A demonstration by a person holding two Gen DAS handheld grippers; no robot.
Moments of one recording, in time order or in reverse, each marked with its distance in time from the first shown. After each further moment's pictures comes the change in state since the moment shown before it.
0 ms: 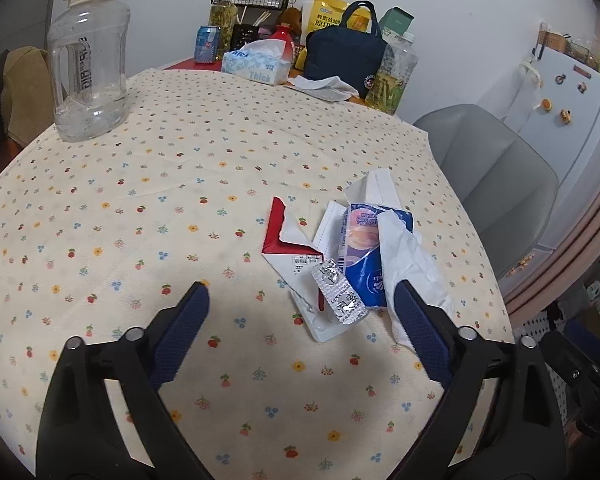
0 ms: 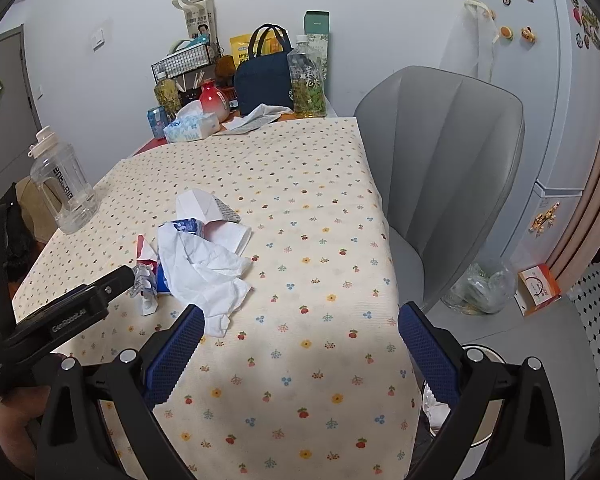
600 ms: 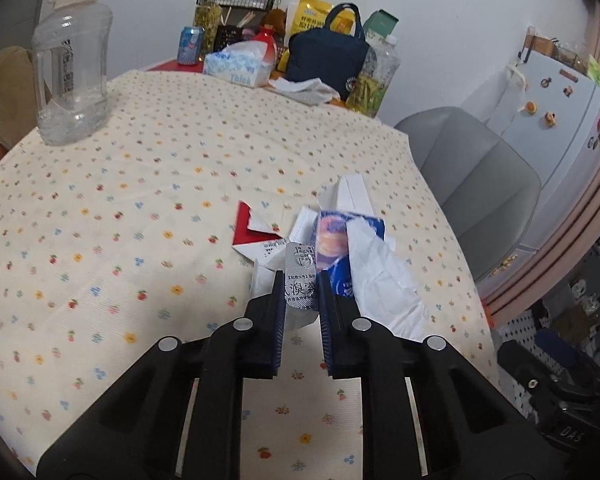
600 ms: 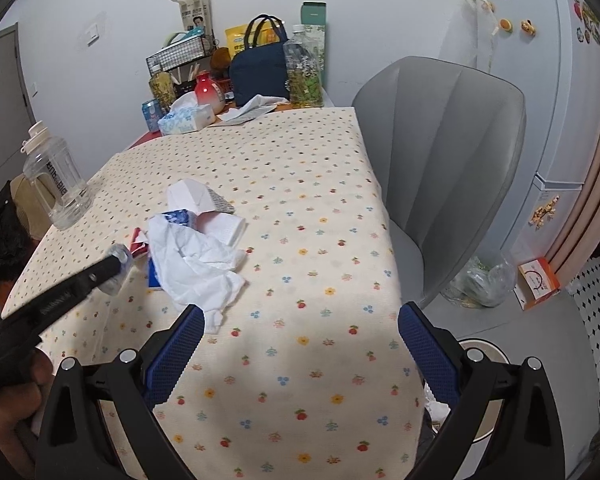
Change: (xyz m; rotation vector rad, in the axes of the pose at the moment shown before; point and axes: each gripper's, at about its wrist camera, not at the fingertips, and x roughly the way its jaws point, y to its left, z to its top) left arm -0.007 -0.007 0.004 0.002 -0.017 -0.062; right arm 0.011 0.003 -0.002 -0.001 0.023 -0.004
